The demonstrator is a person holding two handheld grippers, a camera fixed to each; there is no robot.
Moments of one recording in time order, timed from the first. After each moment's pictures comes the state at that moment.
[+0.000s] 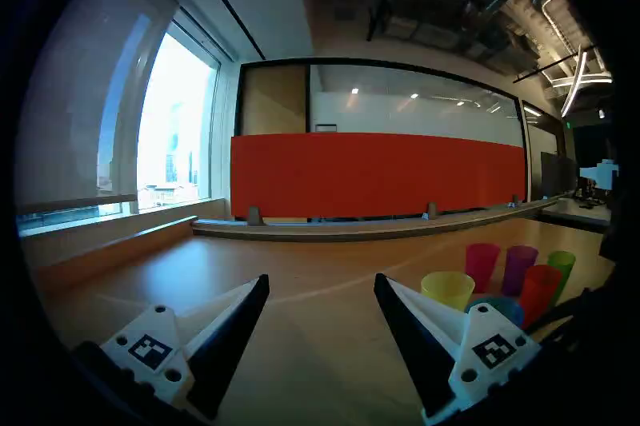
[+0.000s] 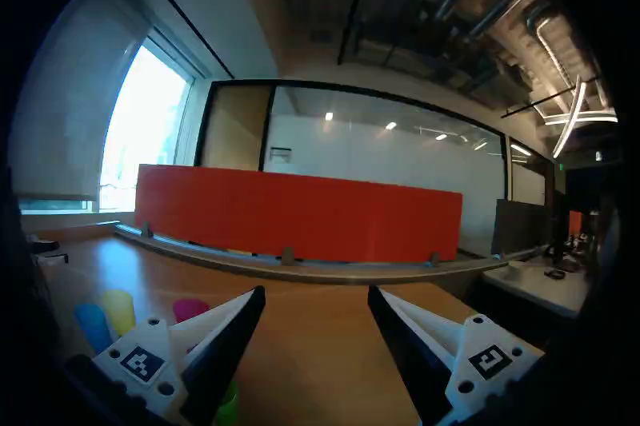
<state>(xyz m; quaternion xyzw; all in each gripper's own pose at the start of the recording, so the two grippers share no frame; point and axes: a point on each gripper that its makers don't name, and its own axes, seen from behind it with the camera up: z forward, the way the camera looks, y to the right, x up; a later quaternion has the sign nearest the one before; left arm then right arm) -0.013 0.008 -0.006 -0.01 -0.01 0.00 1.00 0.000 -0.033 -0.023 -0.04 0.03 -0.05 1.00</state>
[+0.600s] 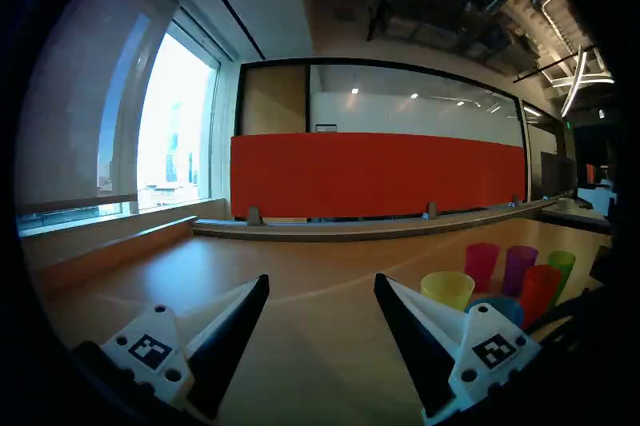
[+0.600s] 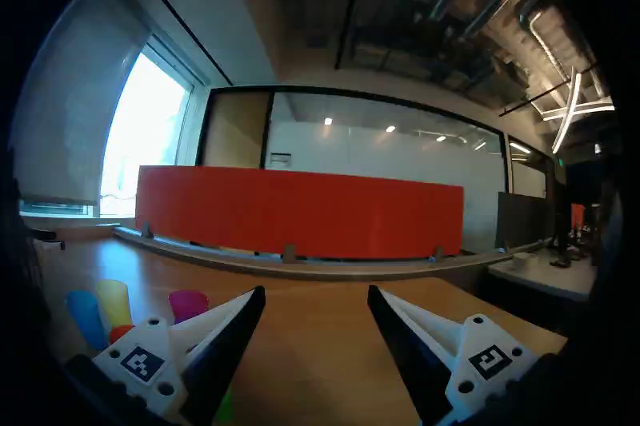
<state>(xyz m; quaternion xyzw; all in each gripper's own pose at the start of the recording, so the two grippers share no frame) -0.013 0.008 -0.006 -0.01 -0.01 0.00 1.00 -0.037 -0.026 -0.014 -0.04 0.05 -0.03 1.00</state>
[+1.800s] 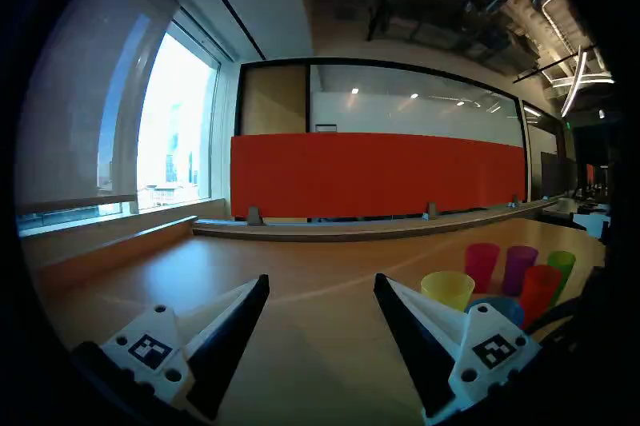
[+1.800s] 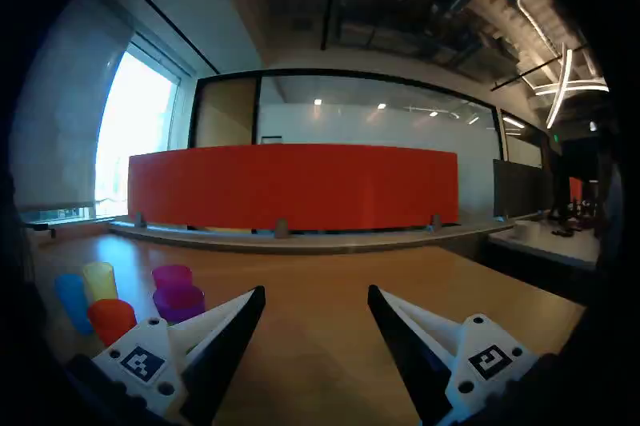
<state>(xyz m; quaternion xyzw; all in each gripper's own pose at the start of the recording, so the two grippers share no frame) -0.014 0.008 -0.006 -0.01 -0.01 0.00 1.00 -0.089 0.000 -0.003 -0.05 0.01 0.00 1.00</state>
